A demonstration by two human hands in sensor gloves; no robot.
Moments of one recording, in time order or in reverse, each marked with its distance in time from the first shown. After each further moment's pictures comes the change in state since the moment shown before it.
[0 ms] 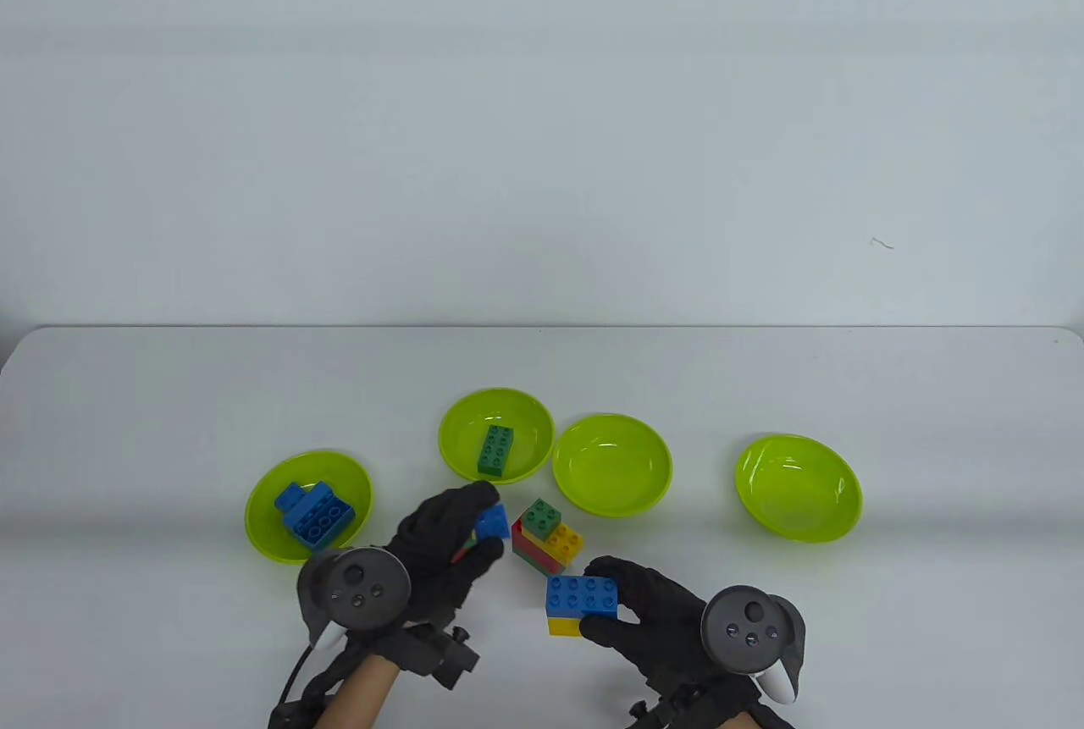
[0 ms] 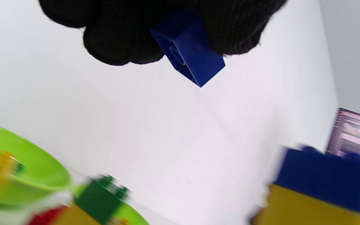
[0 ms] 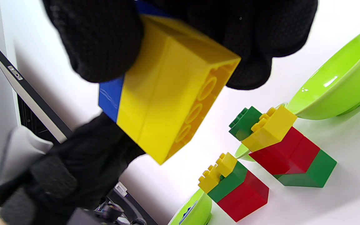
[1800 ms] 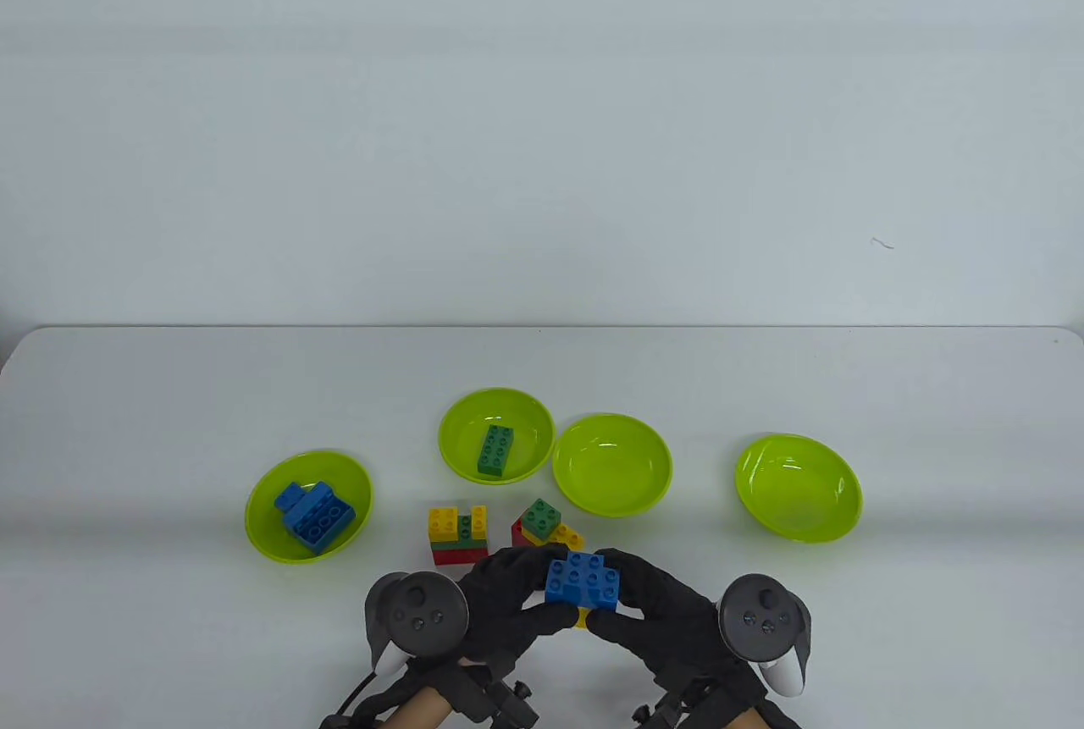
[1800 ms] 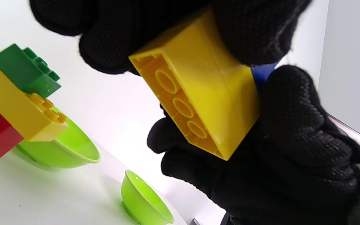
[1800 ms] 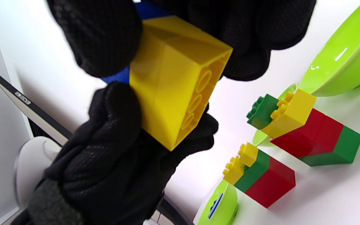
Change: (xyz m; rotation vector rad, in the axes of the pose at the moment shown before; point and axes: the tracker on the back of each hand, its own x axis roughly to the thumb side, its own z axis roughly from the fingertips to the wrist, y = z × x) left_hand 0.042 -0.074 0.014 -0.190 -0.066 0.275; right_hand 0.000 -0.005 -0.001 0.022 0.013 -0.170
